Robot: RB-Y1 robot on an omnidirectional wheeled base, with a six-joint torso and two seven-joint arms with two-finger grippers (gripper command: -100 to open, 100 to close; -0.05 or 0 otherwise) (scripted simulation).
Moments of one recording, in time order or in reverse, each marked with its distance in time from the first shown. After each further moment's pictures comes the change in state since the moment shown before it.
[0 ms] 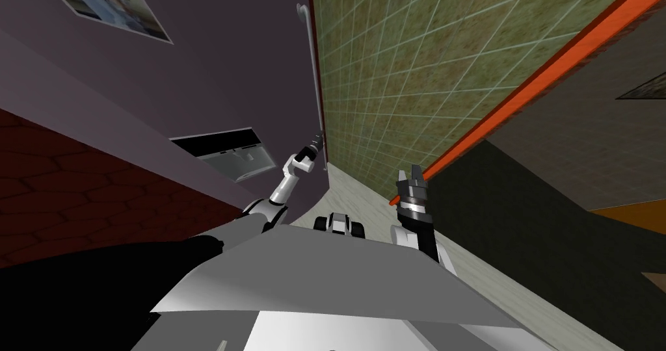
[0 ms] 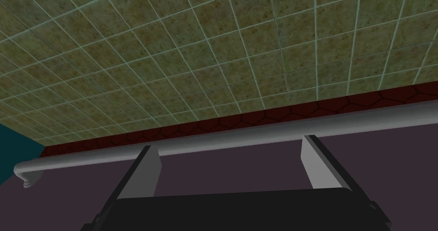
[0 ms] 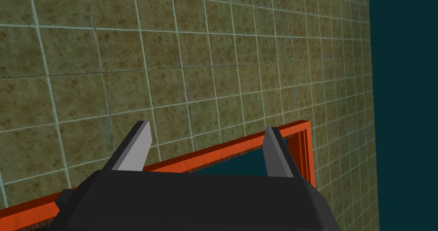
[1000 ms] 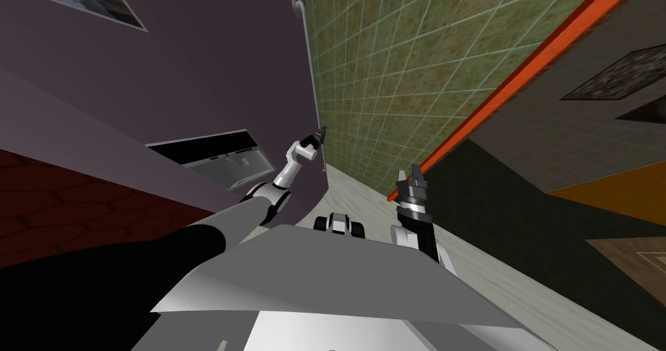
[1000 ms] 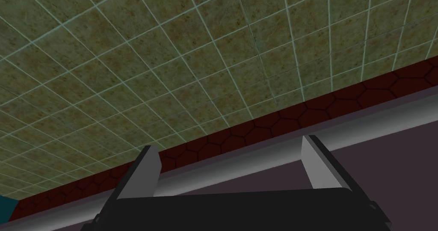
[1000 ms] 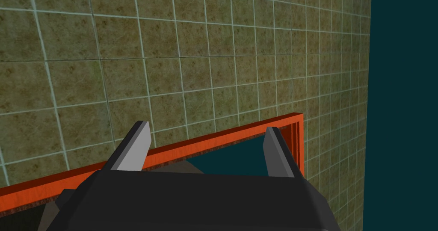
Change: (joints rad) left arm -0.247 0.049 -0.044 0.189 0.001 0.203 -0.029; right arm 0.000 0.000 0.000 0.000 0.000 0.000 0.000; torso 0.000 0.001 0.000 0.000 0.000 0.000
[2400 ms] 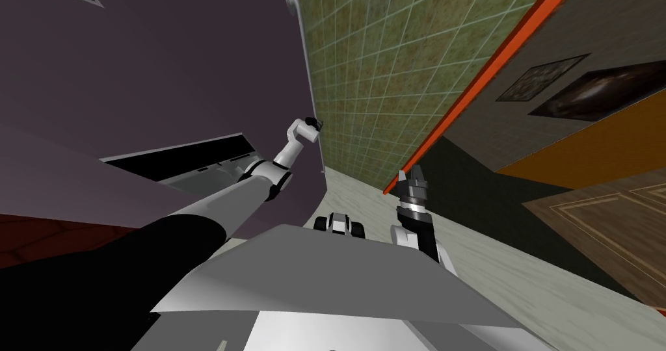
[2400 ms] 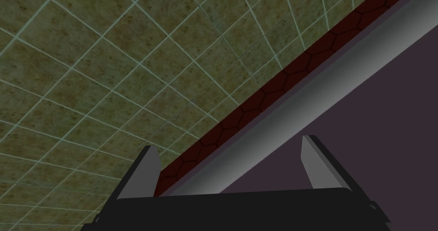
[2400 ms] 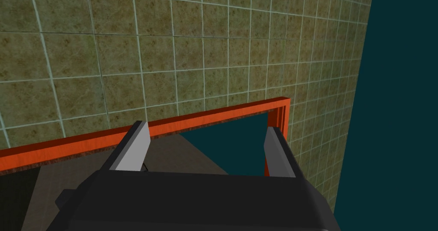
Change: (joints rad) left arm -0.353 0.062 -0.071 0.307 -0.063 0.325 -0.107; right arm 0.000 0.000 0.000 0.000 0.000 0.000 0.000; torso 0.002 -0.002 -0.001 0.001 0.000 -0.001
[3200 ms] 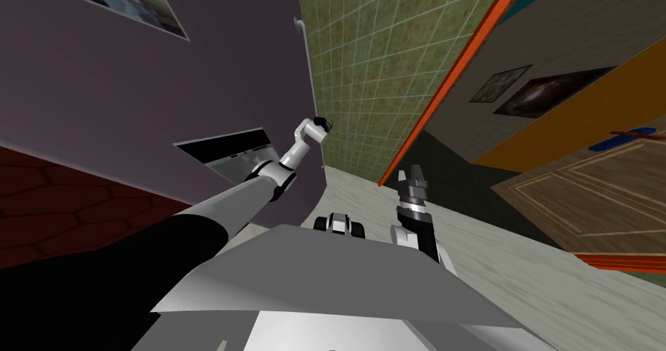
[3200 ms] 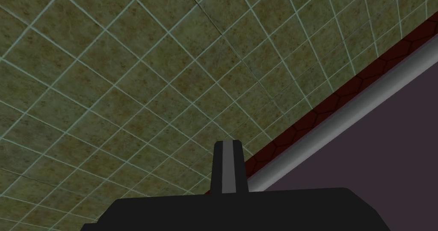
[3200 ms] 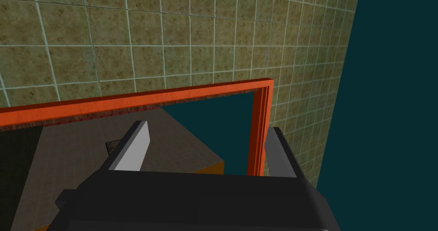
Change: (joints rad) left arm -0.015 -0.065 -0.064 -0.080 0.053 0.025 -0.017; right arm 0.000 0.000 0.000 0.000 0.000 0.000 0.000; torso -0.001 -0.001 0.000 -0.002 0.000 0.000
